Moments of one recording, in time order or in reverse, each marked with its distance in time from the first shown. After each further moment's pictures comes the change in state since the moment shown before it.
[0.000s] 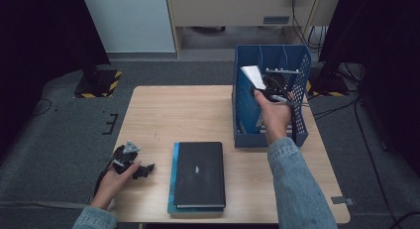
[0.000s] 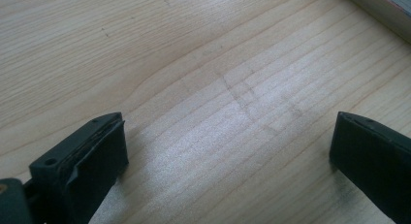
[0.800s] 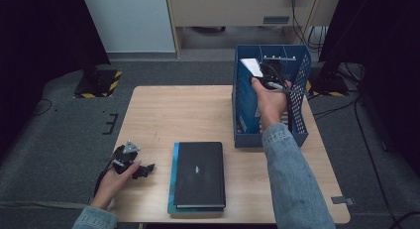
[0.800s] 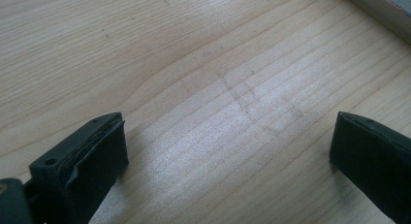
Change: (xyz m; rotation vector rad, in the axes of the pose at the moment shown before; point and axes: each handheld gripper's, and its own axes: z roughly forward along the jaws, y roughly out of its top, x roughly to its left) left arm 0.000 0.000 0.000 0.000 -0.002 0.000; right arm 0.006 0.032 0.014 -0.017 -0.039 0.026
